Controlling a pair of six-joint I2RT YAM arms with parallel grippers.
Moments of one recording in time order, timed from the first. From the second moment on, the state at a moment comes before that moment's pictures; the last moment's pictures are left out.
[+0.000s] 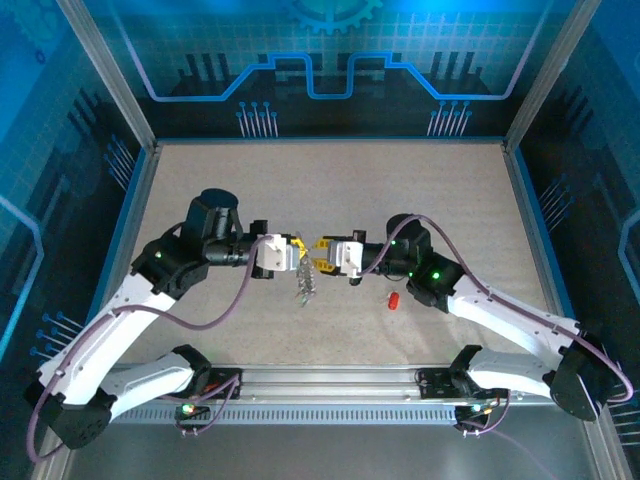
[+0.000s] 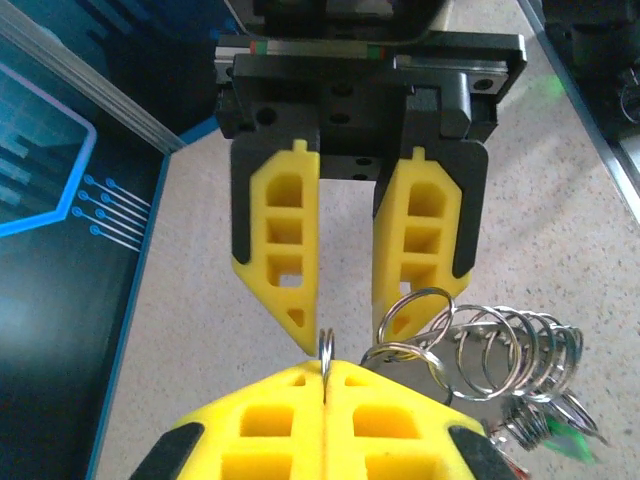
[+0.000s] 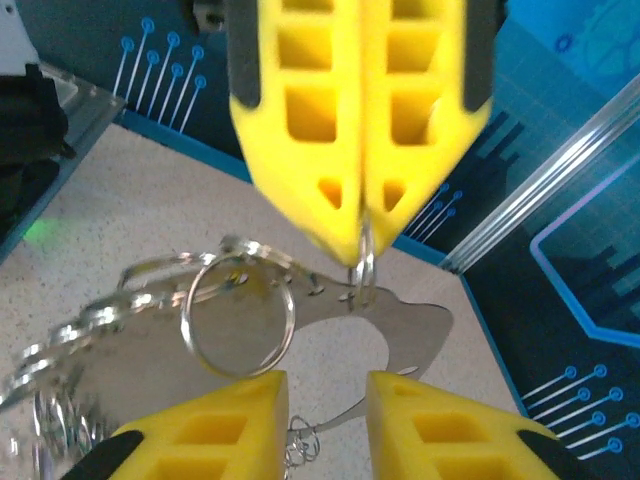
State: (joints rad) left arm -0.57 1.01 1.16 -0.72 0.55 0.96; right arm 0.79 1.13 0.80 0.11 -0.49 -0.69
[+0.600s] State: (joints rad) left arm -0.57 1.07 1.18 -0.80 0.53 0.95; right arm 0.81 1.14 0.81 0.11 -0.45 -0.70
